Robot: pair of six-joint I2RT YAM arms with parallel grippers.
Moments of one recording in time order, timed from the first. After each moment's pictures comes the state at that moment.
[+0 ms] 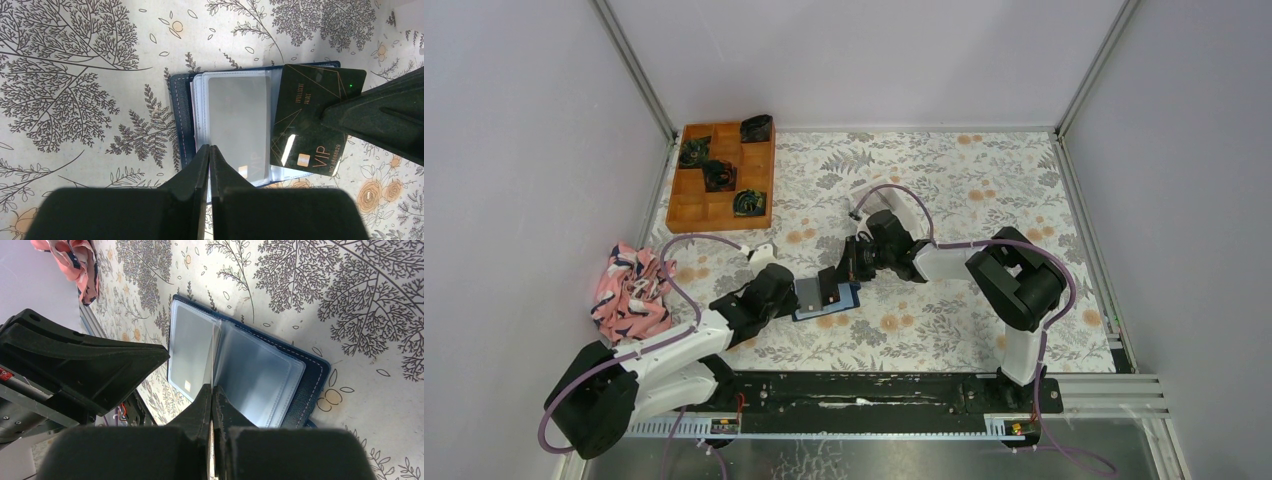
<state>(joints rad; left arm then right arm) -0.70 1.02 0.36 -0.17 -0.32 -0.85 0.74 1.89 0.95 0.25 -0.50 0.74</state>
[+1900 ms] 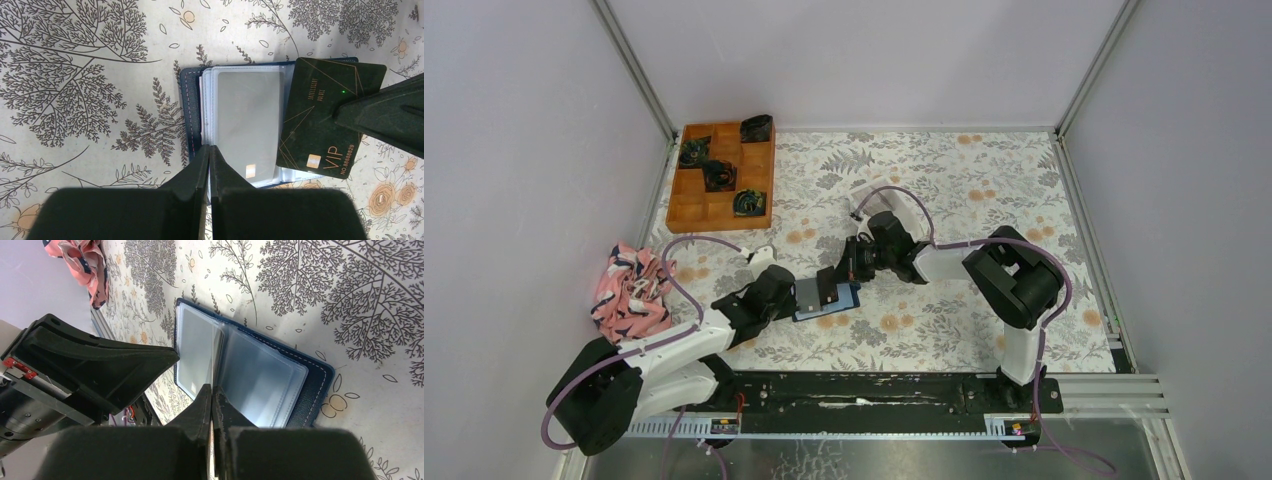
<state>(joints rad) -0.70 1.05 0.35 -0.18 -0.32 -0.86 0.74 1.90 0.93 0.31 -0.52 0.79</state>
